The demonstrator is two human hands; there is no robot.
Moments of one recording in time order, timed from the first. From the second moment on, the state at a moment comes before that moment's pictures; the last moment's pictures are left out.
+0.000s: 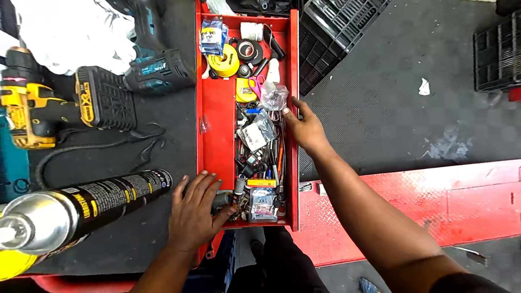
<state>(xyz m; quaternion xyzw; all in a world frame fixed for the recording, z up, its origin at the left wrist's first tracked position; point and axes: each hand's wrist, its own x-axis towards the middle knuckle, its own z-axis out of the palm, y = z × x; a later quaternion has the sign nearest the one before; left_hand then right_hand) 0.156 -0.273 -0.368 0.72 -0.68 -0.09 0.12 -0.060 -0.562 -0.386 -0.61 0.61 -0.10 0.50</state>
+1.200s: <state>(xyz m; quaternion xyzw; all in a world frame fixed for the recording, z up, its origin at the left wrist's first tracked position) 0.155 -0.274 -0.375 0.72 -0.69 -0.05 0.03 0.153 -0.545 -0.488 -0.38 0.51 -0.07 0.77</state>
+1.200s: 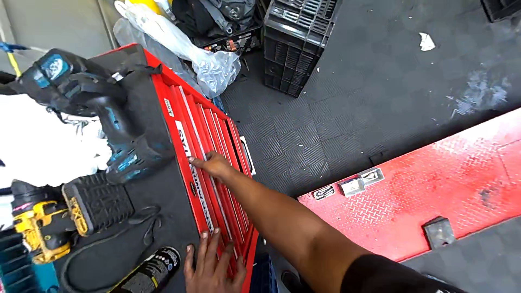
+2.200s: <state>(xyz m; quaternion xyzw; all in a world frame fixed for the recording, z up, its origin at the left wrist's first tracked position) 0.155 -0.273 -0.373 0.72 -0.69 -0.08 0.08 -0.197 -0.602 -0.449 -0.37 0.67 -0.16 0.63</state>
